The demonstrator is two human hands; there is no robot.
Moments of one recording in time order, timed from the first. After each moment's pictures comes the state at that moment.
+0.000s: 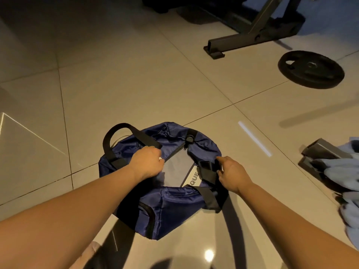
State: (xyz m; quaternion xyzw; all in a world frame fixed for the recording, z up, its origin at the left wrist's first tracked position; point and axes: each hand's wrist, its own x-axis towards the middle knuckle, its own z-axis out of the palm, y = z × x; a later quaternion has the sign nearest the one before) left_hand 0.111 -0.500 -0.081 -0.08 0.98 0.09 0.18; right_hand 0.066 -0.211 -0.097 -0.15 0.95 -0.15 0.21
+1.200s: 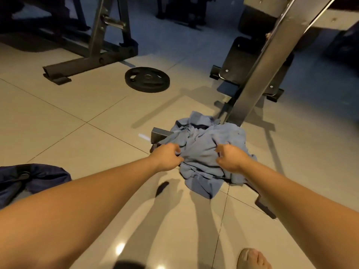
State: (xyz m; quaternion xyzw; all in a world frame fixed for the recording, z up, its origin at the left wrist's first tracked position) left_hand 0.077 -0.008 0.001 0.26 0.89 0.28 0.23; right_hand 0.168 0.214 0.050 0.16 0.97 -0.08 0.17
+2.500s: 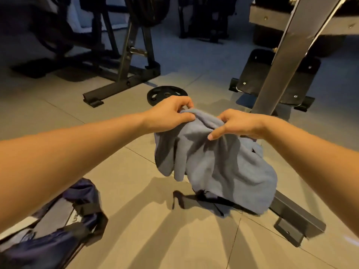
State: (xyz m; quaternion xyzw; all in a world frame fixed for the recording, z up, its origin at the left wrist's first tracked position) left_hand 0.065 -0.009 0.212 0.34 0.86 0.36 0.08; right_hand 0.119 0.220 0.212 0.00 0.92 -0.32 0.20
